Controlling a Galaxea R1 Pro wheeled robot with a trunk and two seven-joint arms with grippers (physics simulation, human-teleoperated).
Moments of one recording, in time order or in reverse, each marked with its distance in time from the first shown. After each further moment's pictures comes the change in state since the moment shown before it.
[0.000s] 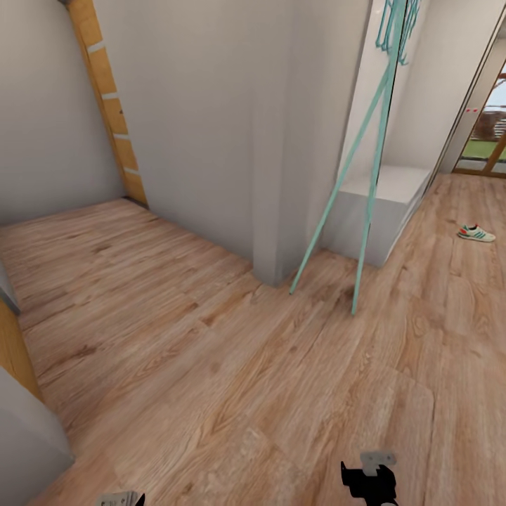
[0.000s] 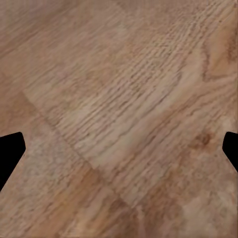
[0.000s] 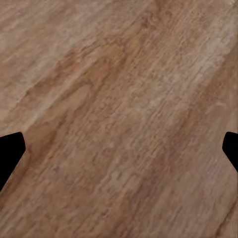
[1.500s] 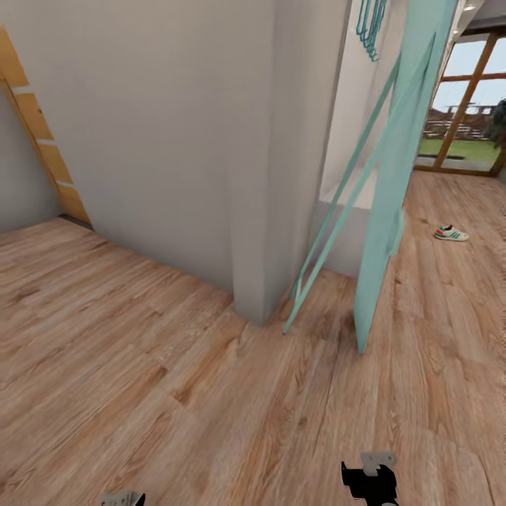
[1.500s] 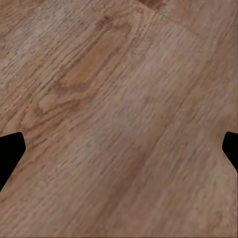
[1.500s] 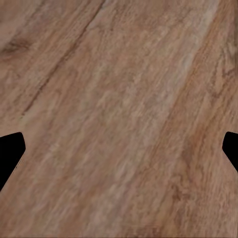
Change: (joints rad) left arm 0.000 0.000 0.000 0.000 -0.001 0.000 0.000; right arm 0.000 -0.002 0.000 0.000 0.000 0.000 -0.001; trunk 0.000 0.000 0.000
